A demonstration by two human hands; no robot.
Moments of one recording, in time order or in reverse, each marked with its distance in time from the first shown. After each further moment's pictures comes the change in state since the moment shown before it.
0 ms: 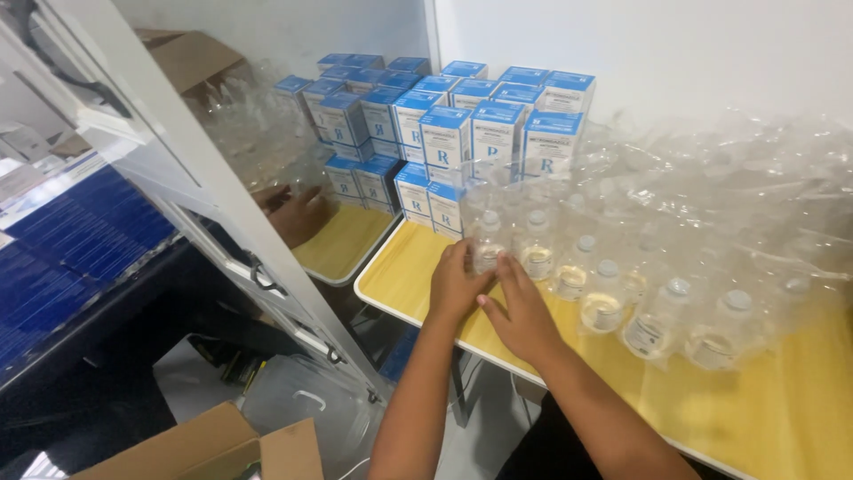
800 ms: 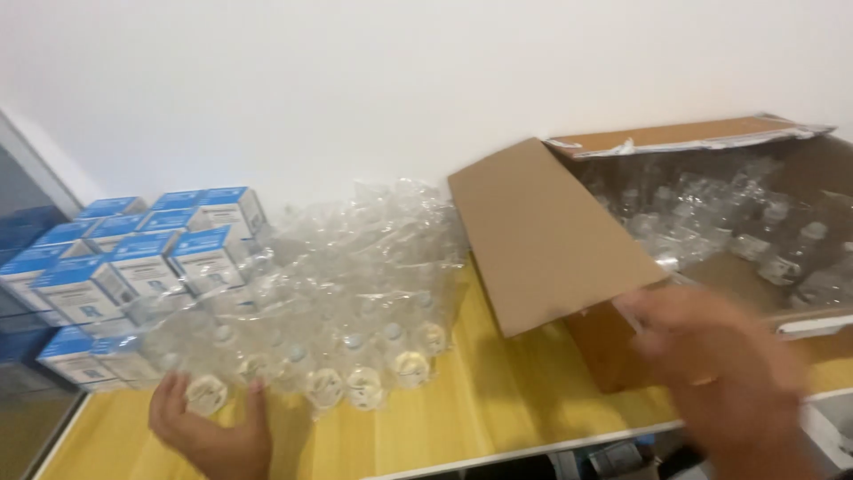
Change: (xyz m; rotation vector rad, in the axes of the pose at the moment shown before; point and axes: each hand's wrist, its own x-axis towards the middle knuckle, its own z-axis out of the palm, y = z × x) left_hand -0.060 0.107 0.058 0.053 0.478 0.204; right_hand -0.199 -0.098 -0.450 -0.574 0.508 -0.053
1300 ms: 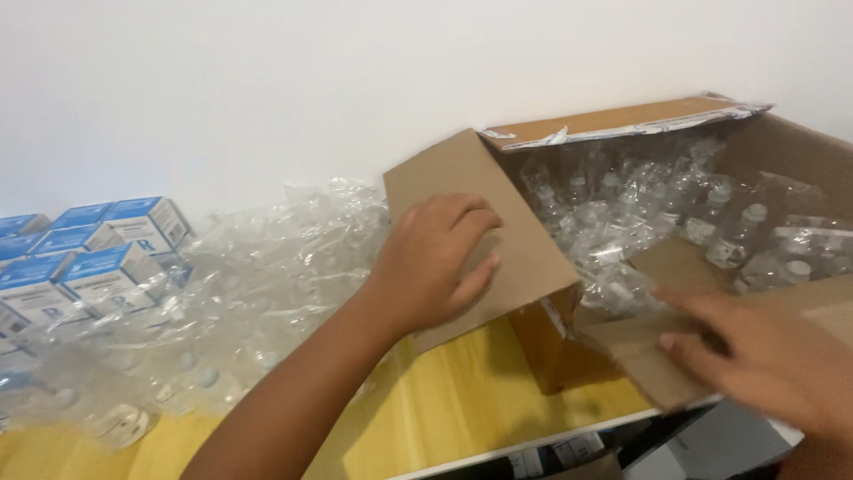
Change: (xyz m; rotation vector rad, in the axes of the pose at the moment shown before) left_hand 0.020 0.364 0.103 -0.667 -0.643 1.011; right_hand -0.027 0.146 -0.098 -0.526 -1.002 1.040
